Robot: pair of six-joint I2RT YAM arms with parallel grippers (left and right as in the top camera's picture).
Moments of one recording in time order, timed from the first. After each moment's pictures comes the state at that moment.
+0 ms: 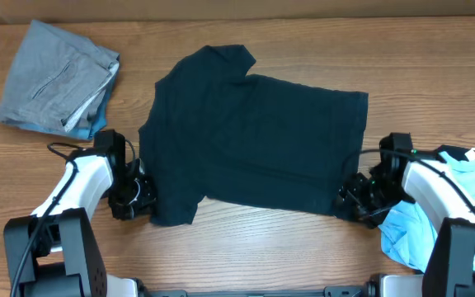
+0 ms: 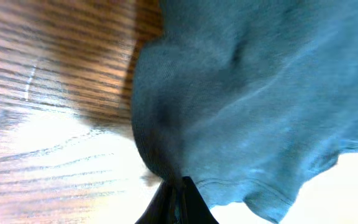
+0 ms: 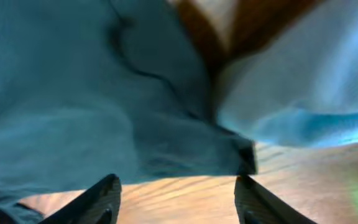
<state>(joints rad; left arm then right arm) 0.13 1.63 0.85 -0.94 0.24 -0.21 -0.11 1.55 0.76 -0.94 -0.38 0.60</state>
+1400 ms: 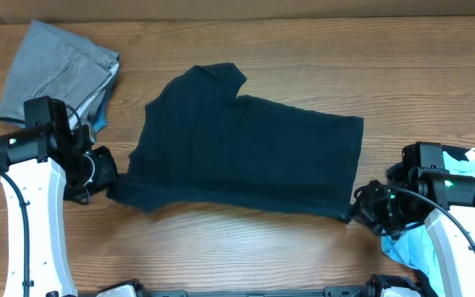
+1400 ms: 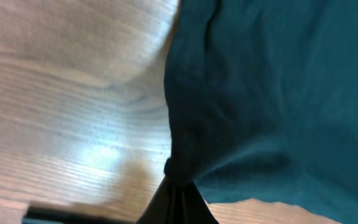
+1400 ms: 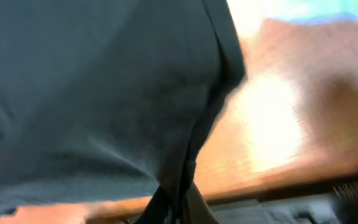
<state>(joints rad) 0.27 1.39 1.26 -1.32 0.14 -0.15 -0.10 1.12 0.87 -1.25 -0.40 0.60</state>
